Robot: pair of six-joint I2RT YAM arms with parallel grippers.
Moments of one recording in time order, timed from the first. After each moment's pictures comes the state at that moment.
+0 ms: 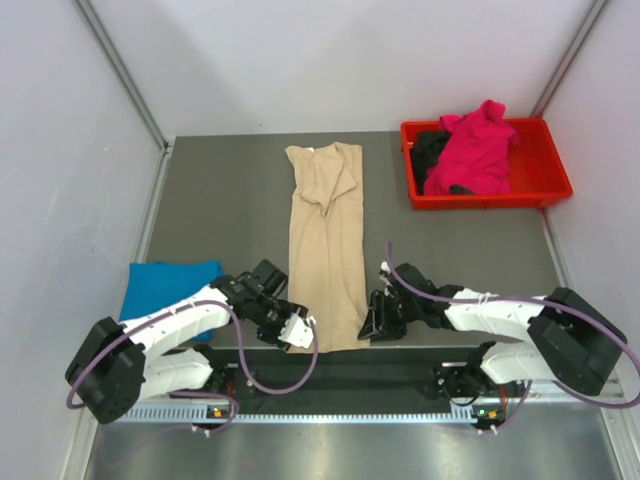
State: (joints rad) left arm -0.71 1.13 0.54 -0.64 0.56 1.23; right arm 0.82 1.27 0.41 -0.09 -0.39 0.93
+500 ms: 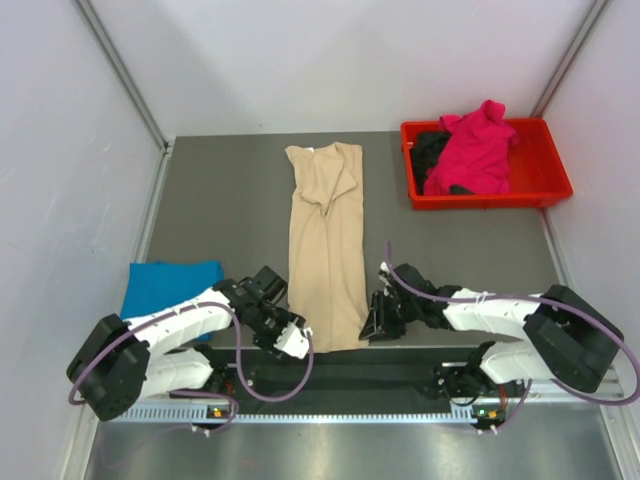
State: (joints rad) left arm -0.73 1.15 0.50 -0.70 0.55 1.33; right arm 0.83 1.30 0.41 -0.06 -0.39 0.95
